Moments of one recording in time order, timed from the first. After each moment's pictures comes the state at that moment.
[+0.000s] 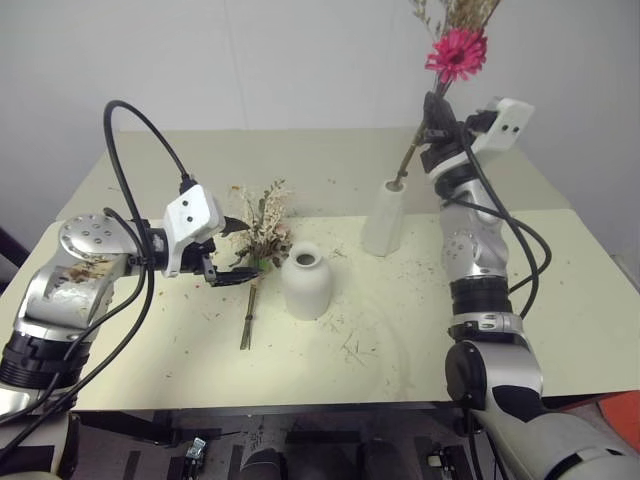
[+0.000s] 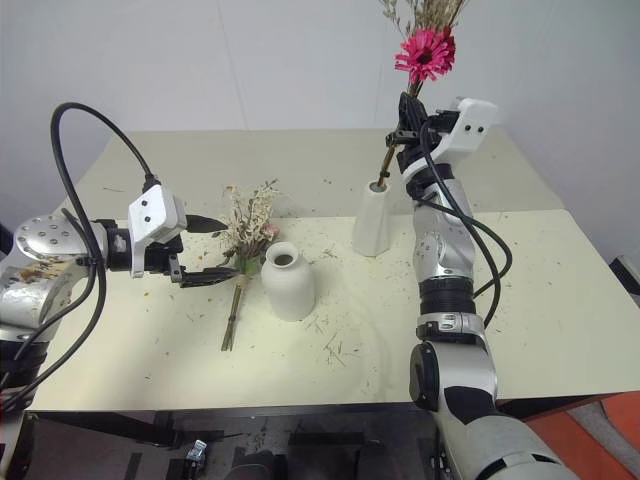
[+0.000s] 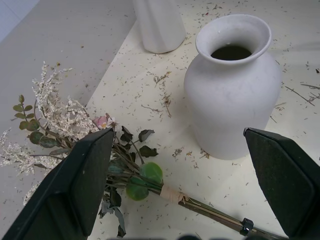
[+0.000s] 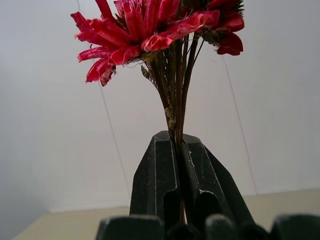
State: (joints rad) left arm -0.59 0.90 -0.01 -0.16 -0.32 0.53 -1.11; right arm -1.00 -0.17 -0.27 0.52 0.38 -0.10 0.33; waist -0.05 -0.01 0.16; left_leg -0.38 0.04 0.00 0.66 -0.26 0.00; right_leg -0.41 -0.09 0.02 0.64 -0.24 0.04
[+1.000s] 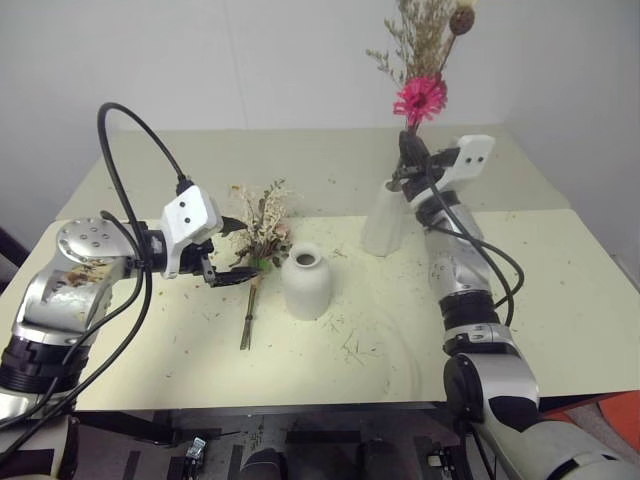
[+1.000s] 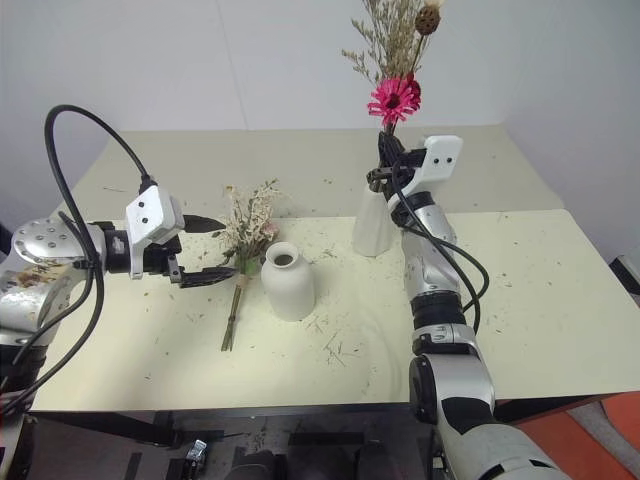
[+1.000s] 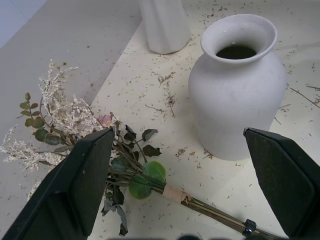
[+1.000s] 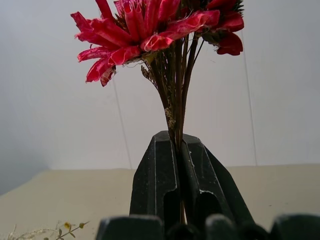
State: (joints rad) left arm -0.56 0.90 0.01 -0.18 -0.33 0.53 -1.09; right arm -0.95 -0.15 -0.21 0.64 0.30 -0.22 0.37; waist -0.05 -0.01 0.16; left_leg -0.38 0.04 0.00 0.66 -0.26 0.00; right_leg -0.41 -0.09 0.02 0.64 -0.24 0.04
